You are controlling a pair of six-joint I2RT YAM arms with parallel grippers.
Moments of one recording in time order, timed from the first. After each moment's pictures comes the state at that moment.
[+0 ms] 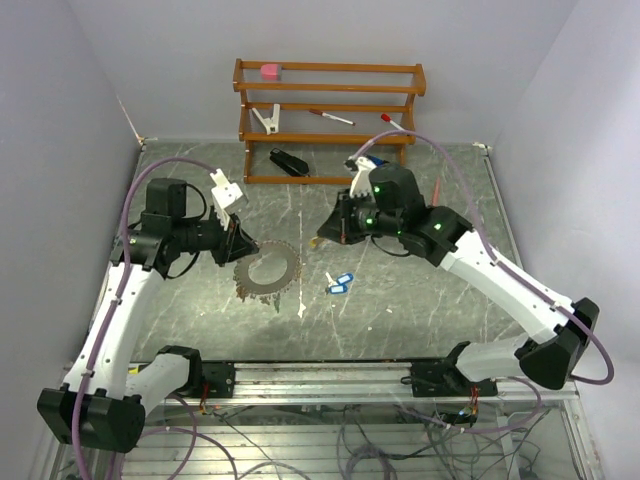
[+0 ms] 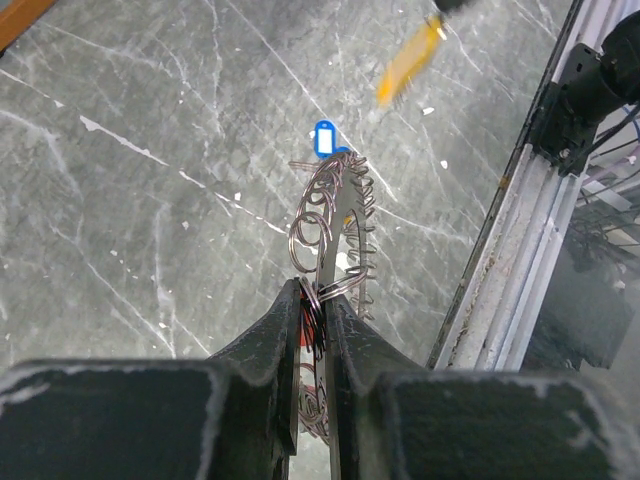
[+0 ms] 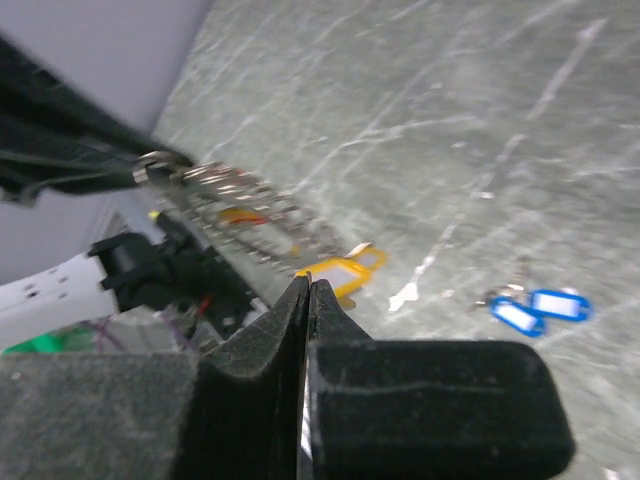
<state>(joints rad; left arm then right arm) -0.15 1.00 1.08 -0.80 0.88 0.39 0.76 1.32 1.34 -0.55 -0.19 0.49</state>
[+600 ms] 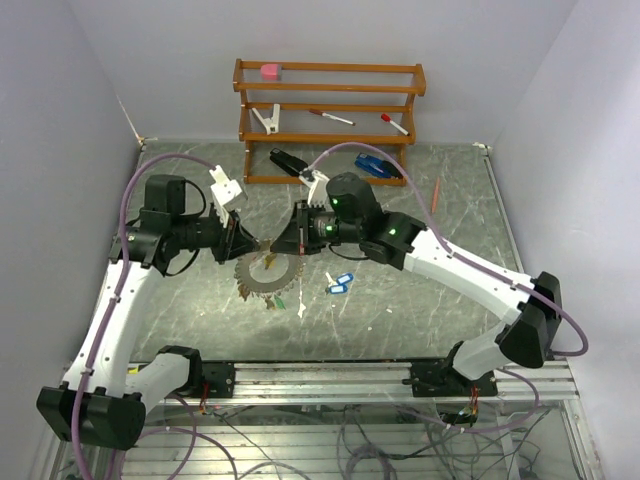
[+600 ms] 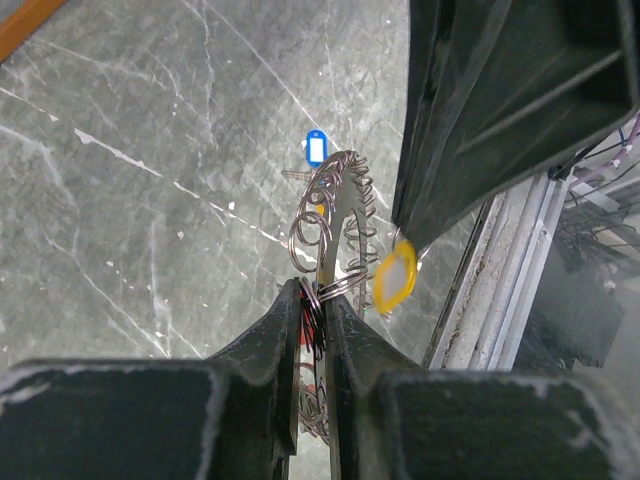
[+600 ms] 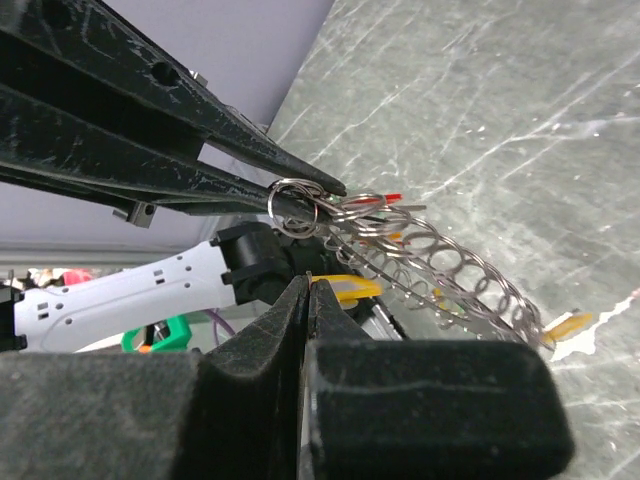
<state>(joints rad) -0.15 1.02 1.10 -0.81 0.90 0.39 0.92 1.48 1.36 -0.31 -0.32 0.72</state>
